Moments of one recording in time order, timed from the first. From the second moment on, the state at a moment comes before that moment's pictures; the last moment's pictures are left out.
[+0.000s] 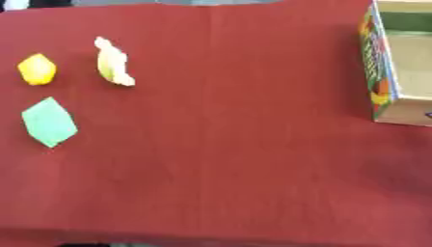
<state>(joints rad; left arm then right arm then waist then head) -0.16 0.86 0.12 -1.72 0.15 0.29 0.12 0.07 -0.46 -0.20 -1.98 -0.17 -0.20 -0.11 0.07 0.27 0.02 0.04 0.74</state>
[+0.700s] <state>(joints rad) -0.22 1.13 -0.06 -1.70 0.06 0.44 -0.32 0.08 -0.46 -0.18 -1.98 -0.15 -0.21 -0.10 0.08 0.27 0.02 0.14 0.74</state>
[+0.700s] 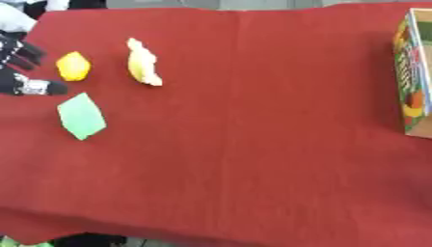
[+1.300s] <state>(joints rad) -0.29 1.14 -0.13 -1.60 -0.06 0.49 -0.51 0.08 -0.46 -0.17 -1.98 -0.15 -0.20 -0.09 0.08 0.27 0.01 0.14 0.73</state>
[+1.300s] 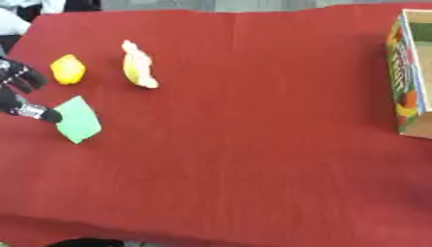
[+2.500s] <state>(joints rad) -0.46 1.01 -0.28 -1.46 -0.35 0.51 -0.59 0.07 -0.44 -0.16 -1.98 -0.12 -0.16 -0.07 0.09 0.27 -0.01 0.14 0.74</state>
